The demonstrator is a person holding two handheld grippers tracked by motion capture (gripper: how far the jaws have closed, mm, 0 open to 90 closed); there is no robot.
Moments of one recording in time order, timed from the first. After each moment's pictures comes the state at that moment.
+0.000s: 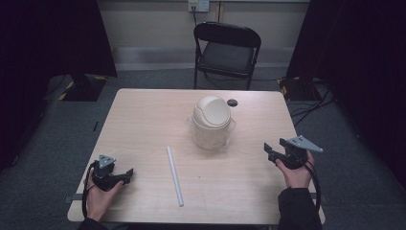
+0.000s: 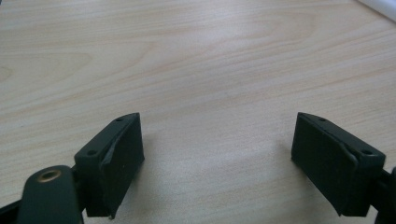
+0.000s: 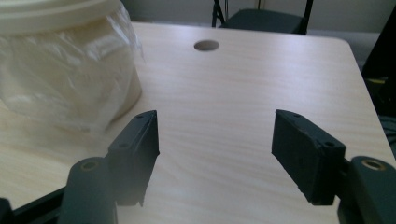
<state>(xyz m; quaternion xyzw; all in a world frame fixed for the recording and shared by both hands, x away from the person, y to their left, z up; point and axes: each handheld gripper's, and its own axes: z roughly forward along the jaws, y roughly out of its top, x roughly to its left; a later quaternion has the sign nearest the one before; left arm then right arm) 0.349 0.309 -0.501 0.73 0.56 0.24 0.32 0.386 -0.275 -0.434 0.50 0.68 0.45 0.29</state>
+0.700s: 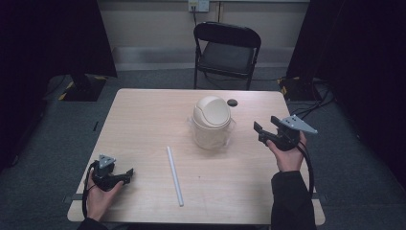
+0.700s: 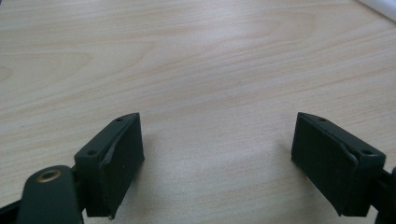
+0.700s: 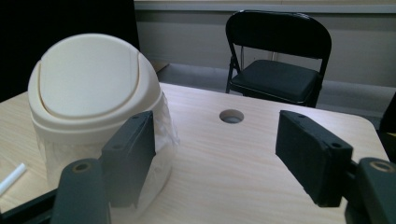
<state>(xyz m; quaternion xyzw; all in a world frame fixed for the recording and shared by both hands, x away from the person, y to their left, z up) 0.349 0.309 -0.501 0.73 0.55 0.24 0.33 0.414 -0.238 -0.379 0.45 0.66 0.51 0.32</state>
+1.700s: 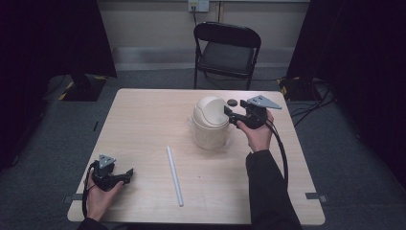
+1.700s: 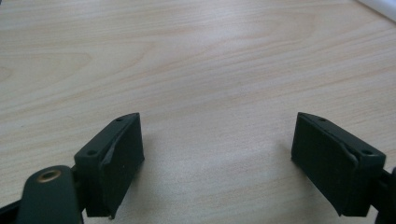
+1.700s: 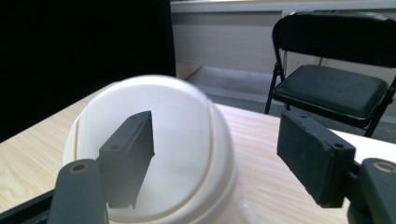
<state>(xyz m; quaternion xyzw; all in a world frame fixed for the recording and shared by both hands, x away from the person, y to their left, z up) 0.349 0.309 -0.501 0.73 0.55 0.24 0.33 0.477 -0.160 -0.371 0.42 0.68 0.54 0.26</state>
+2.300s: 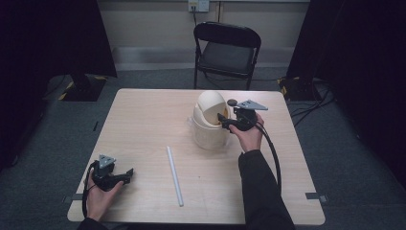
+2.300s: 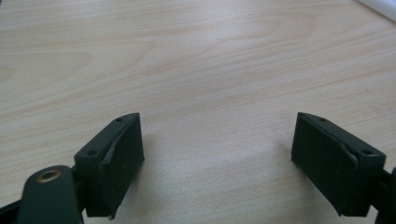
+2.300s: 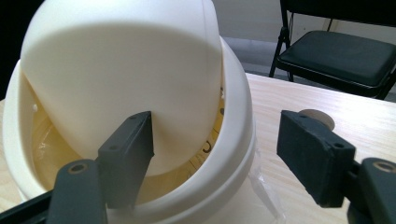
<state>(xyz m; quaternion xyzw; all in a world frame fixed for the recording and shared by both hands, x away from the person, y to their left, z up) 0.349 0.309 -0.501 0.73 0.55 0.24 0.33 0.493 -0.145 -0.403 0.44 0.71 0.50 0.24</state>
